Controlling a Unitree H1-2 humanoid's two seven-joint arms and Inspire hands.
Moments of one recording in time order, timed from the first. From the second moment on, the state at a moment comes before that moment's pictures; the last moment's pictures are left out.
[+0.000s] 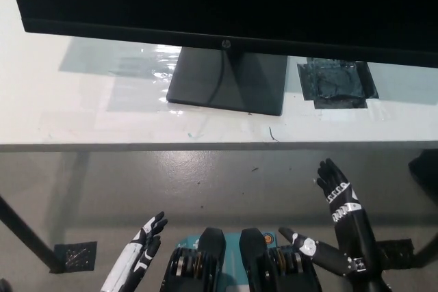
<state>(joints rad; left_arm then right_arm) 0.01 0.21 -0.20 0.32 0.10 -0.40 -0.01 0.04 -0.01 0.18 0.00 0.12 -0.36 0.00</state>
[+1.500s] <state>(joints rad) 0.02 0.21 -0.21 0.32 0.11 -0.40 -0.01 -0.35 0.12 -0.14 0.07 1.00 0.13 -0.01</state>
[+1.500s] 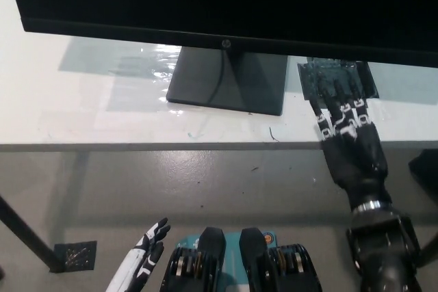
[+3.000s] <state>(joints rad) -0.01 0.21 -0.21 0.33 0.11 -0.43 -0.01 -0.72 0.13 -0.39 0.73 1.04 0.21 0.08</state>
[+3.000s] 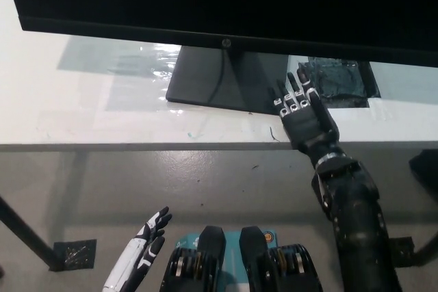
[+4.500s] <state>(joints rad) -0.01 0.21 -0.21 0.33 0.11 -0.43 -0.01 -1.03 -0.01 -0.56 1.34 0.87 0.01 0.27</state>
